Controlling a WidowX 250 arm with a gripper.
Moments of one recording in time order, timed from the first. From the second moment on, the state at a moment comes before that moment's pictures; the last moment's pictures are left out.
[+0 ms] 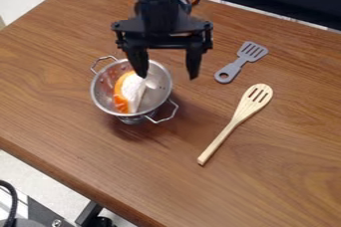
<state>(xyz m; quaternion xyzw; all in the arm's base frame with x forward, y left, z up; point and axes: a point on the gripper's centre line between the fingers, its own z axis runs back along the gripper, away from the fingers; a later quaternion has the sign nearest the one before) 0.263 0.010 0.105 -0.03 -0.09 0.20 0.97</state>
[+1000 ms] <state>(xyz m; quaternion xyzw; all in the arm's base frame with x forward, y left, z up) 0.339 0.063 0.098 0.02 -0.10 0.18 0.98</state>
